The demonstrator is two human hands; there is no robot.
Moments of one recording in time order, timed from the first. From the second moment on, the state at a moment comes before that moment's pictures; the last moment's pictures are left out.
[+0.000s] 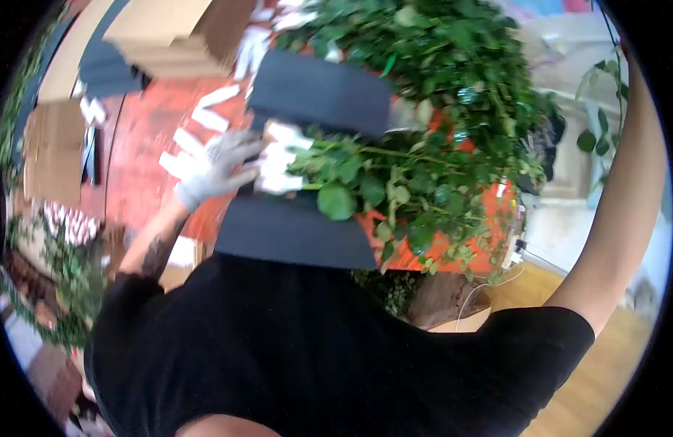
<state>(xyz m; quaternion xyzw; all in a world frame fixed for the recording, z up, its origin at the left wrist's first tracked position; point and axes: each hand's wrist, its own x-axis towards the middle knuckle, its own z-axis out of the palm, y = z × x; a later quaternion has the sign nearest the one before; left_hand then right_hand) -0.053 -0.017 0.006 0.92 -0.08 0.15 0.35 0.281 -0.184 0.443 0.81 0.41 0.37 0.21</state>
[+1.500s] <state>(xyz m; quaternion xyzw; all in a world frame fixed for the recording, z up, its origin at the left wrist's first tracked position) -0.074 0.007 0.003 0.90 -0.16 -0.05 0.40 0.079 -0.235 0.029 0.75 0.56 -0.35 -0.12</state>
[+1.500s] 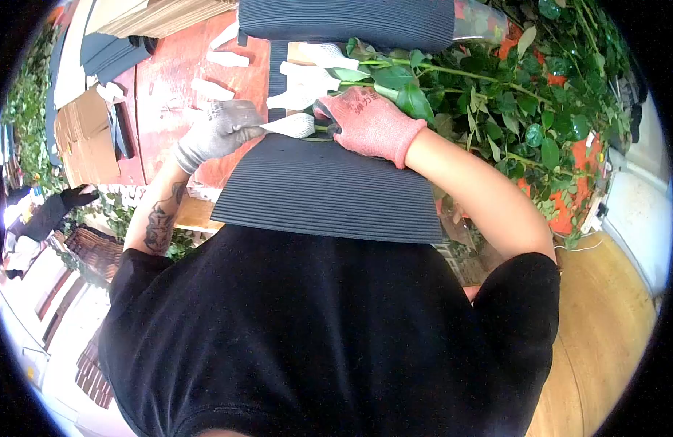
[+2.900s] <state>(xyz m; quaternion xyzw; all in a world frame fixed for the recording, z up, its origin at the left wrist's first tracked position) -0.050 -0.025 0.053 0.85 -0.14 -0.18 0.48 0.077 -0.221 0.050 0.76 0.63 -0.19 0.04</state>
